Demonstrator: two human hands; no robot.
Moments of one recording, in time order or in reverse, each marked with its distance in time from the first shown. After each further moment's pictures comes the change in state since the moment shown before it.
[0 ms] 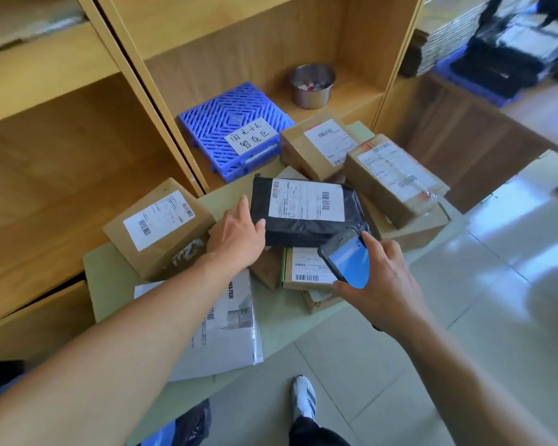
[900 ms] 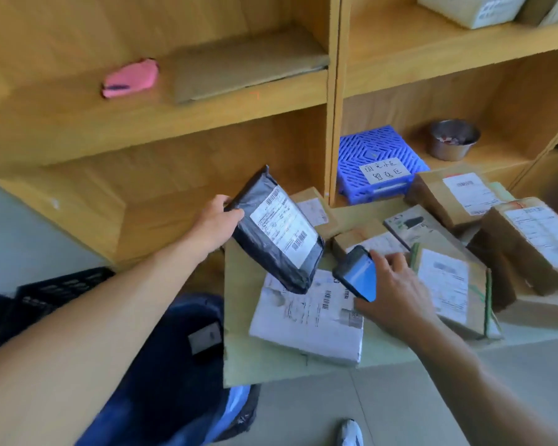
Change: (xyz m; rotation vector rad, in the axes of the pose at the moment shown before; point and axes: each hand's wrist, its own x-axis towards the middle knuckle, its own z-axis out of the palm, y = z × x) left_hand -0.118 -0.227 -0.188 -0.621 0.226 -0.334; right_hand -0.048 -0.159 0.059 -0.250 -0.133 -0.407
